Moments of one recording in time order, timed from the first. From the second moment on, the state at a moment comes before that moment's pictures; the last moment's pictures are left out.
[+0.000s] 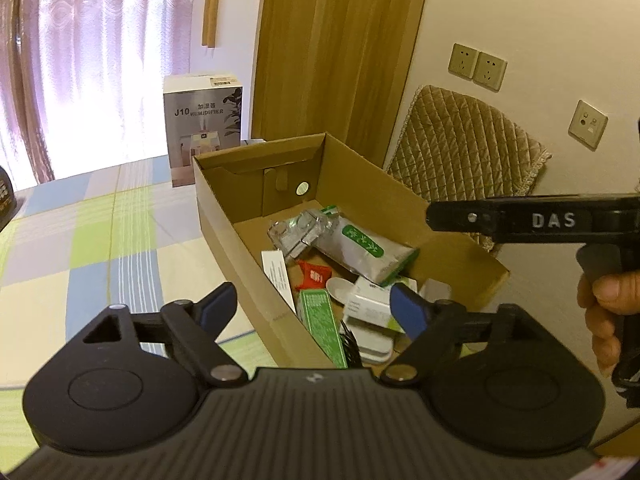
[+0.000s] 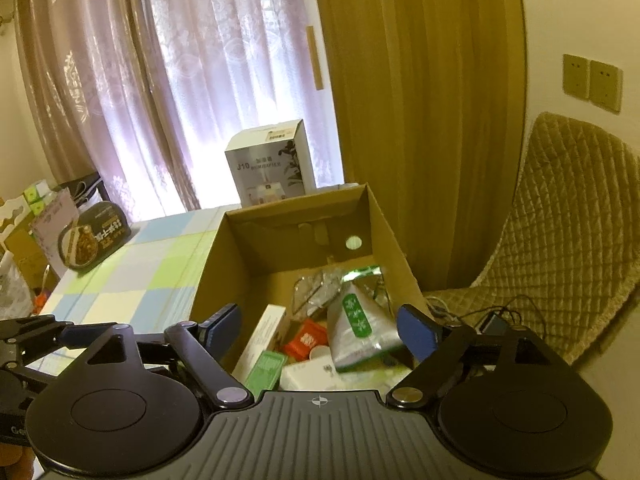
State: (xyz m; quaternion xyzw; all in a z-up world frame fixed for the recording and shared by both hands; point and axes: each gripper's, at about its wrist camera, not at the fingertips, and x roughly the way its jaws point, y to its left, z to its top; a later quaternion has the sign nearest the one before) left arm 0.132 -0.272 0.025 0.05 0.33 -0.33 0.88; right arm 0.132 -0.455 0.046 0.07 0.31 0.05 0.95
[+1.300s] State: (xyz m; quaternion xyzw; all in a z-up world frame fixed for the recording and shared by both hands) left arm -0.042 -0.205 0.055 0.00 0.37 -0.25 0.90; right arm -0.076 -0.407 0.088 0.08 0.32 0.04 0.94
